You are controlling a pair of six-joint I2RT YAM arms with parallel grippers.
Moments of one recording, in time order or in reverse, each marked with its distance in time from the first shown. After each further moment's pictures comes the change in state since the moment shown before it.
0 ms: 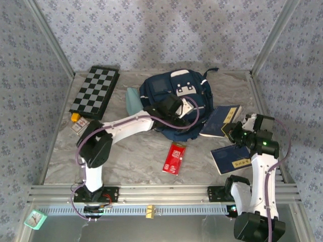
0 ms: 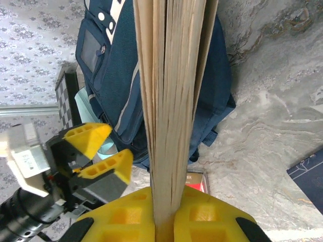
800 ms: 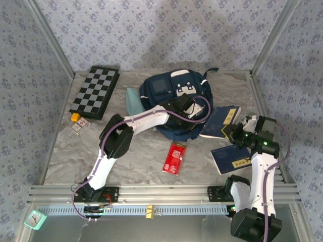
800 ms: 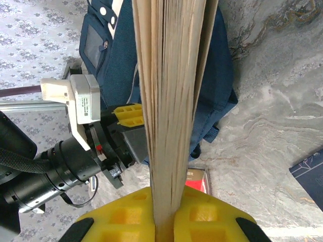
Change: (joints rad) left arm -0.005 0.266 0.312 -0.201 0.089 -0.049; right arm -0.054 0.006 -0.030 -0.001 -0.077 -0.042
